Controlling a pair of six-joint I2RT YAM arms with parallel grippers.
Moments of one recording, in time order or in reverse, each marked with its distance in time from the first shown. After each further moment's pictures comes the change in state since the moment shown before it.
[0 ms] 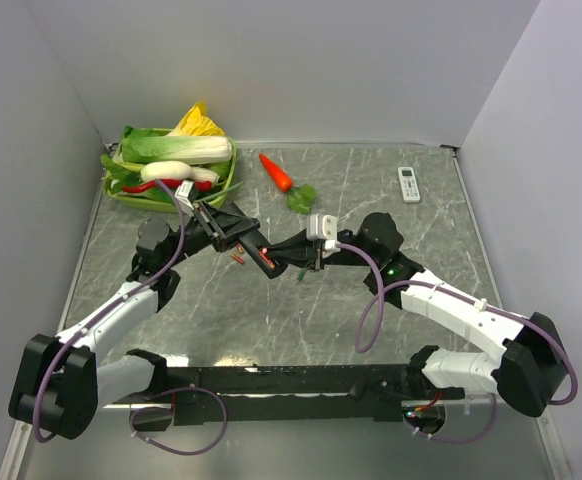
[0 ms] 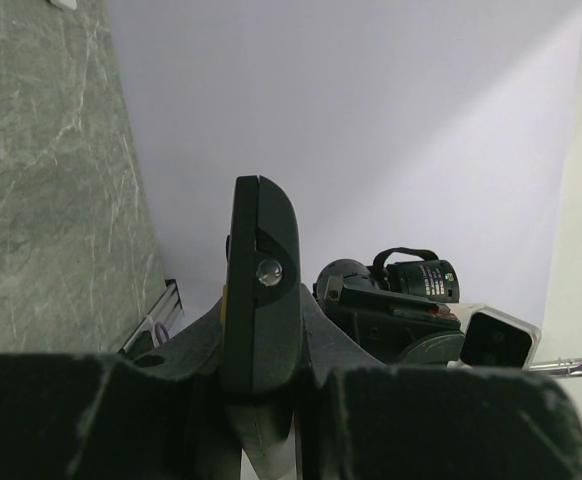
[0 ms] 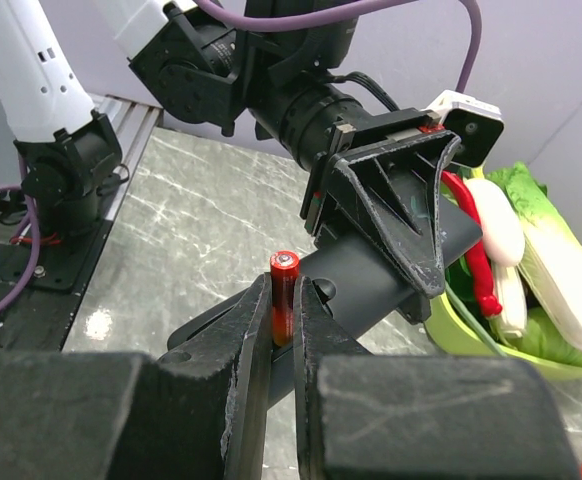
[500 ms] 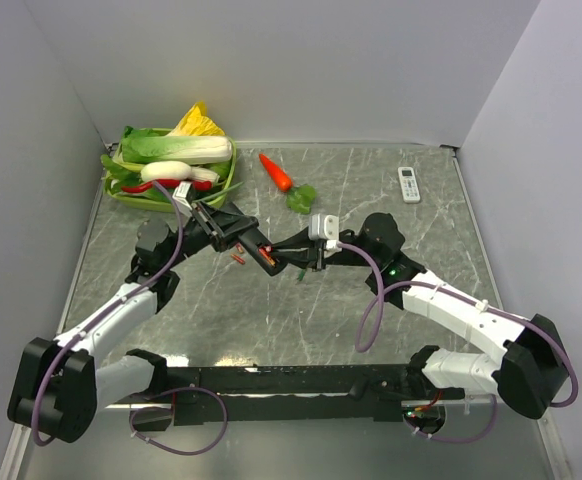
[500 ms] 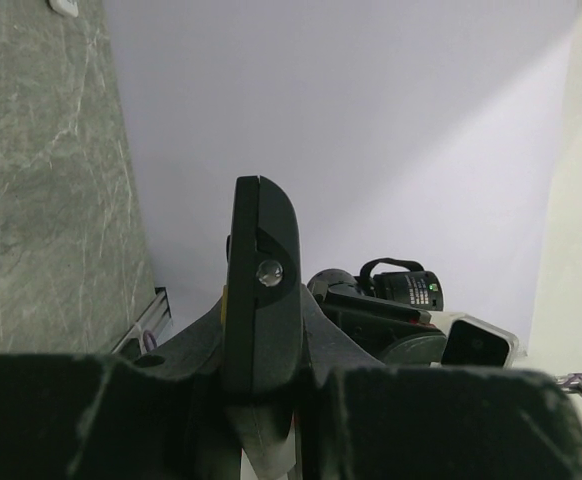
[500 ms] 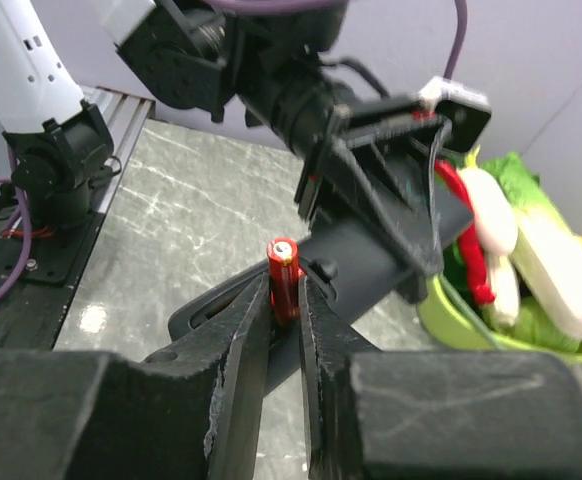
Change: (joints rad) left arm 0.000 -0.013 -0.002 -0.020 -0.032 -0.033; right arm -0.014 -0.010 -0.011 -0.017 0.003 -0.010
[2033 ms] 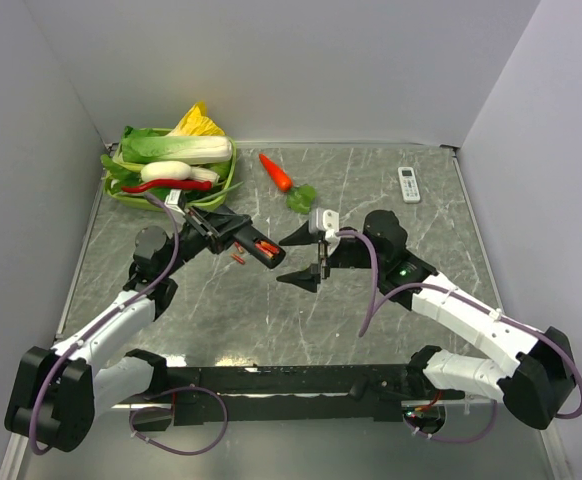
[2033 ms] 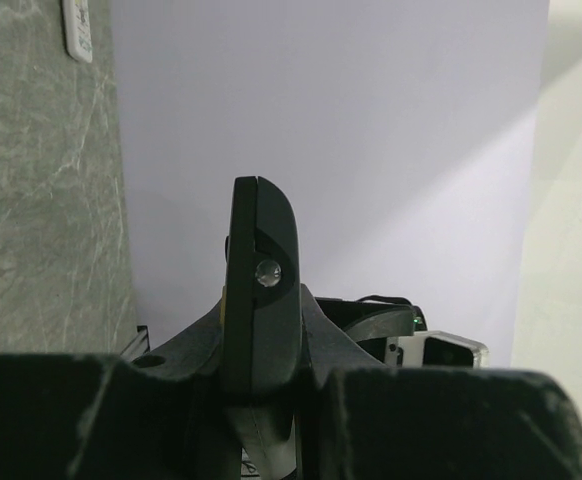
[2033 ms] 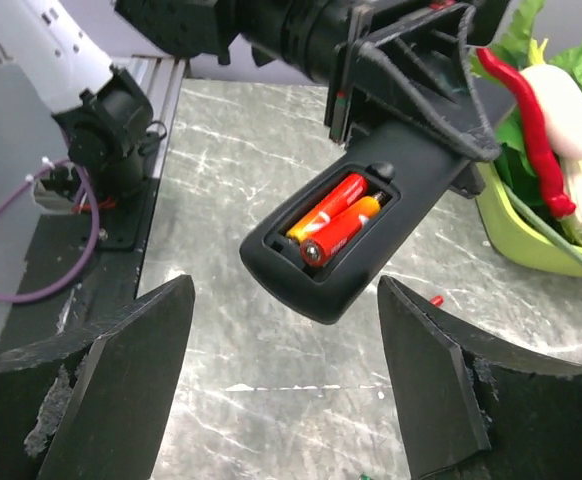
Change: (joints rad) left arm 0.006 -0.052 -0.060 0.003 -0.122 -0.069; right arm -0.023 -0.066 0.021 -0.265 0.001 0.077
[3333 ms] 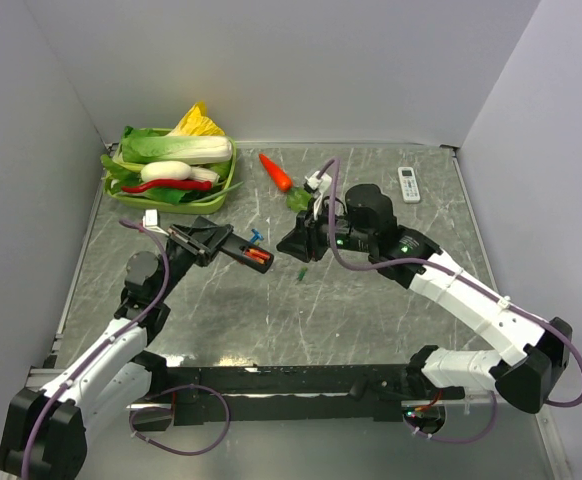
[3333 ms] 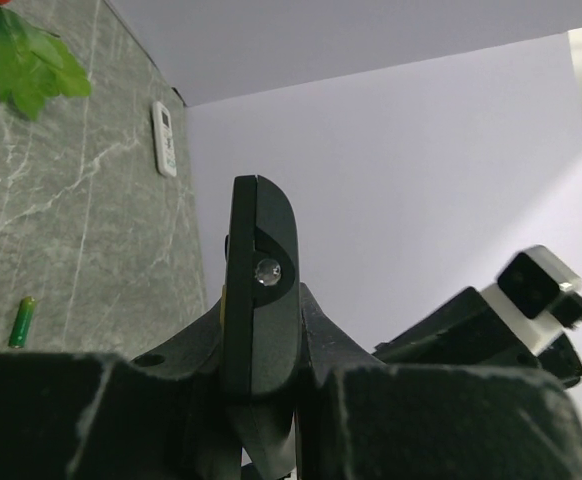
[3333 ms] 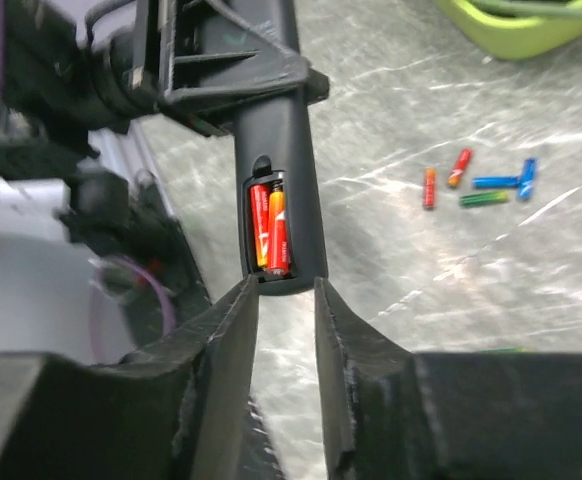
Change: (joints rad) left arm 0.003 -0.224 -0.167 -0.052 -0.249 0.211; right arm 0.047 0.095 0.328 -0.496 0.382 0.430
